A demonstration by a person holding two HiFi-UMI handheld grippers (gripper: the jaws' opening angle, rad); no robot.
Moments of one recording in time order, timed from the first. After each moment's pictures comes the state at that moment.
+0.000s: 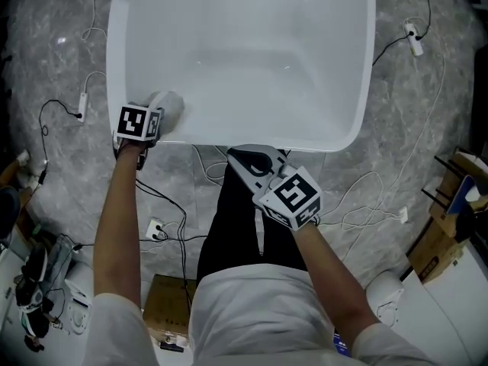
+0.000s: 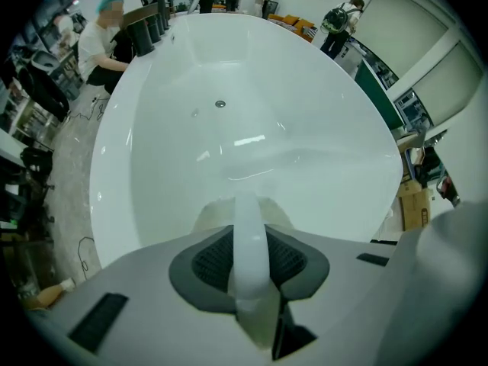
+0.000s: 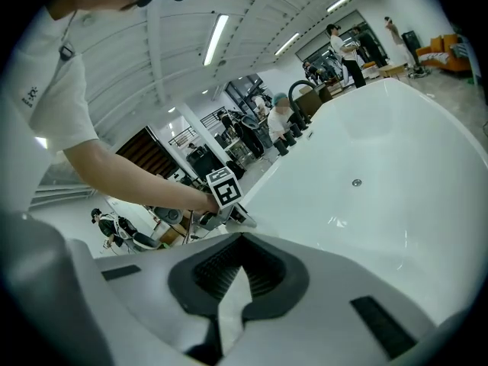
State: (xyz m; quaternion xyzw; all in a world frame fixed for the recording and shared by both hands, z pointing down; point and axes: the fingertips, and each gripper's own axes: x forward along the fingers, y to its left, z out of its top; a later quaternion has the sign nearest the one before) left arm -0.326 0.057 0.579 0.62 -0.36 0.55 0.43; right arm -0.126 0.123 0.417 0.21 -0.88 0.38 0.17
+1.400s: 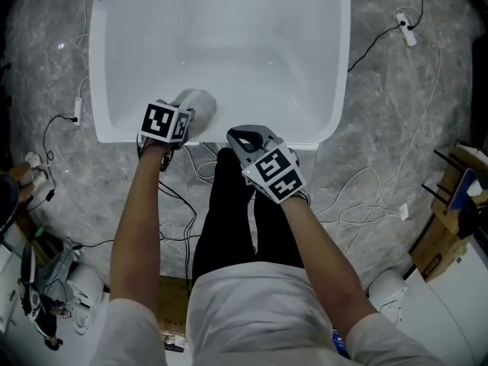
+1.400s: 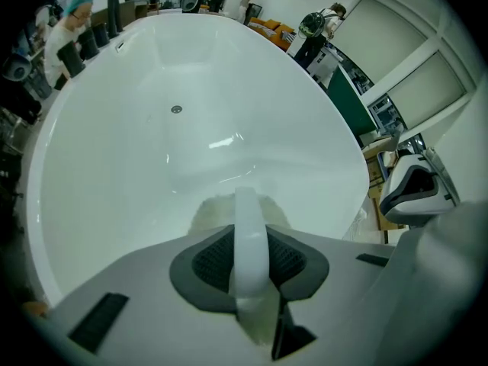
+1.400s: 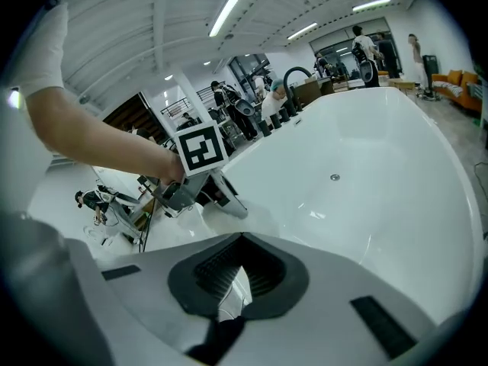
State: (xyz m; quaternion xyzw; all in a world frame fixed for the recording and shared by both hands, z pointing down) left arm -0.162 0.072 0.570 0.67 -0.30 0.52 0.45; right arm -0.060 0.118 0.484 0.22 -0.87 0.34 0.28
